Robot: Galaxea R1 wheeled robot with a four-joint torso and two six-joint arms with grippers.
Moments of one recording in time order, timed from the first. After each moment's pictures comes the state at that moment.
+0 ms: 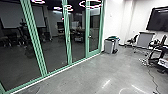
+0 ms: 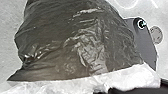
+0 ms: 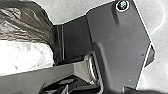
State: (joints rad) left arm 1.39 3.02 -2.76 -0.25 0.12 0.21; right arm -1.55 3.07 -2.71 -0.21 0.06 0.24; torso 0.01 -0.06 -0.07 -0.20
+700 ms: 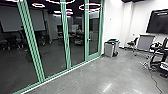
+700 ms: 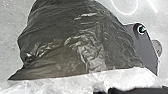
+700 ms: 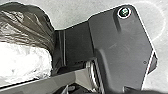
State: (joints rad) left arm 1.39 3.02 -2.76 -0.25 0.12 0.21; right arm -1.55 3.07 -2.71 -0.21 0.06 0.24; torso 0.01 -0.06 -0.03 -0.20
